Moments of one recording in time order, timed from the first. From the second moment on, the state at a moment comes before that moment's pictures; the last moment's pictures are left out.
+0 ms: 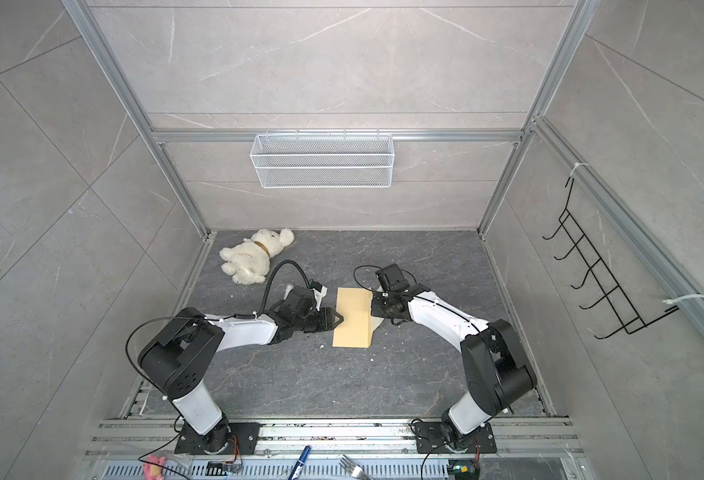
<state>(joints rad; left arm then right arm) -0.66 1.75 0.82 0.17 0.32 -0.69 0.47 1.60 1.04 -0.50 -0.01 0.53</state>
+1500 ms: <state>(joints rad) -0.67 1.86 0.88 0.19 0.27 -0.65 0.47 1.68 0.99 -0.38 0.00 0.51</state>
